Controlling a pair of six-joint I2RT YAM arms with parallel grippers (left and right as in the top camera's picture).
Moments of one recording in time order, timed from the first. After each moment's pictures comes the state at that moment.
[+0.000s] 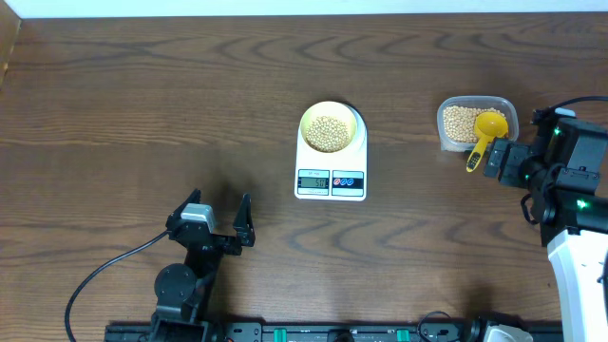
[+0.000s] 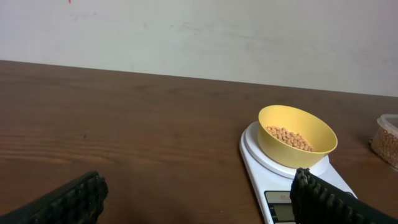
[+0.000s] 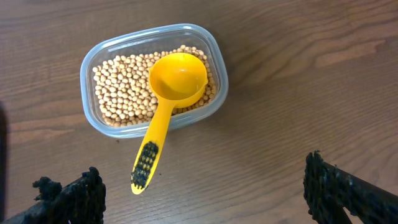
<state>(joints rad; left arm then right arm) -0.16 0.01 0.01 -0.10 0.04 -0.17 -0.18 1.13 0.89 -0.58 0.03 0.04</state>
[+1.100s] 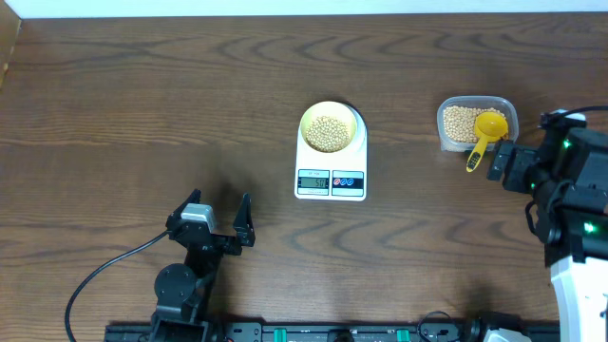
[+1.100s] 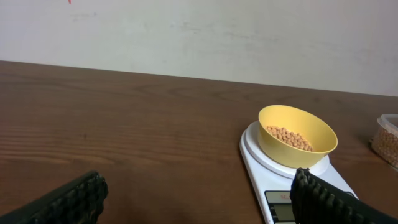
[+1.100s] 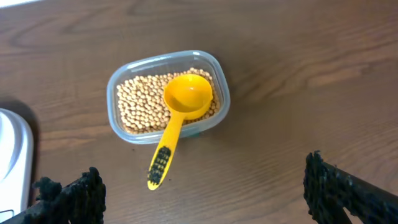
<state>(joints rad) -0.16 0.01 0.01 -0.10 0.04 -0.16 -0.18 1.00 0.88 -0.60 0.00 0.04</state>
